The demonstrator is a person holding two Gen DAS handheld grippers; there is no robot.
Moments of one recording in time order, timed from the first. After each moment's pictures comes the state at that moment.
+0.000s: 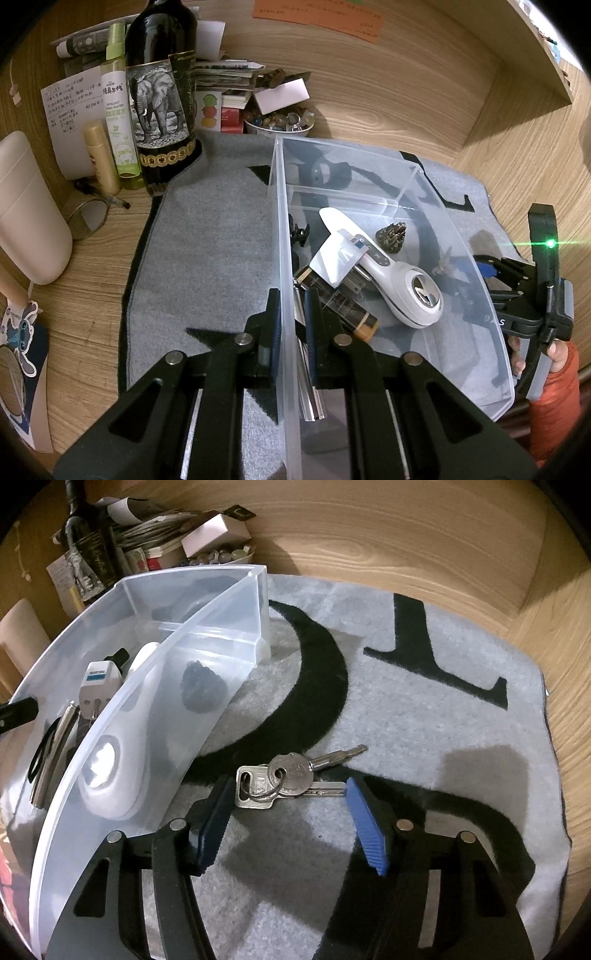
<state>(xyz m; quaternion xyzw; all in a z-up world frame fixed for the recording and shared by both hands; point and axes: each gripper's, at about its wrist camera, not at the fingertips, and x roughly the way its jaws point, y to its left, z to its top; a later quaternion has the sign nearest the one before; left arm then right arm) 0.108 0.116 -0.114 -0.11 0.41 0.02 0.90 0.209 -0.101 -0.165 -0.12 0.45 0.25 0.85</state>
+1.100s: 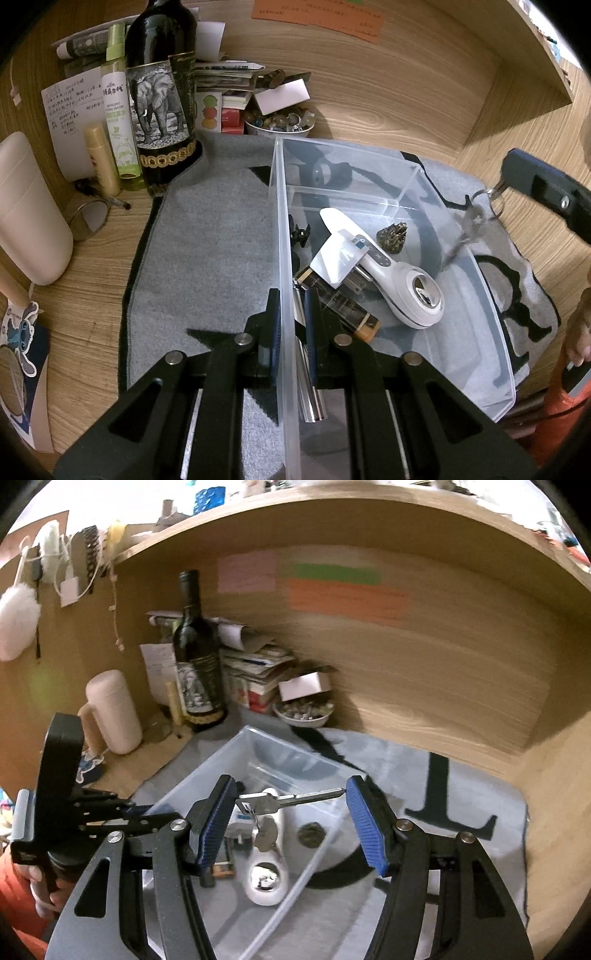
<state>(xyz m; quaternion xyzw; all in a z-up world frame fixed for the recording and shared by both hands) 0.110 0.114 -0.114 -0.10 0.41 0.02 0.90 0.151 -0.051 -0.041 -0.11 0.27 0.35 0.89</state>
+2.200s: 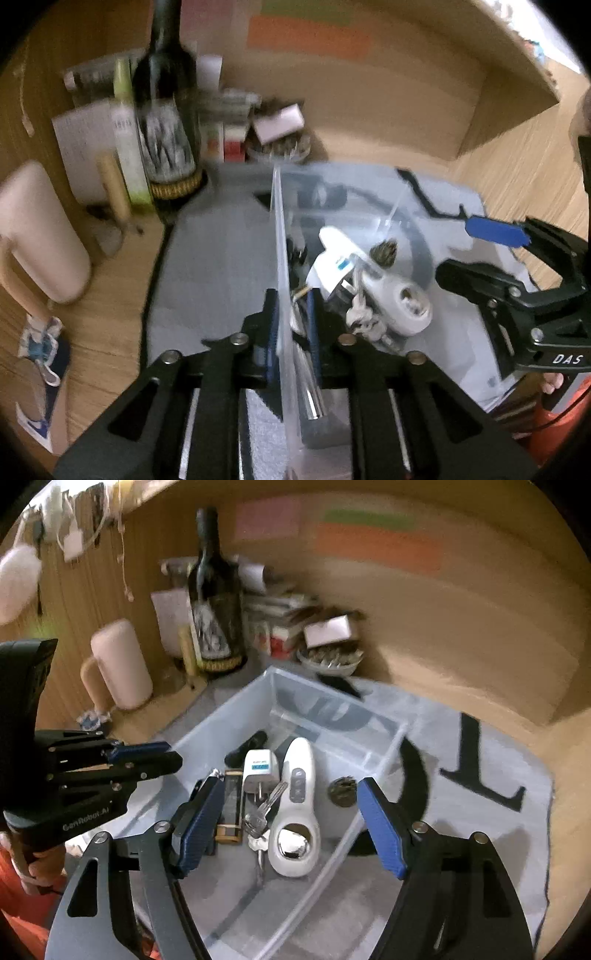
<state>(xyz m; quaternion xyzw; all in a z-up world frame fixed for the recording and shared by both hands) 0.092 0.104 -0.084 -0.07 0.37 0.03 0.93 0.139 -0.039 -0.069 -0.13 0.33 0.36 0.86</state>
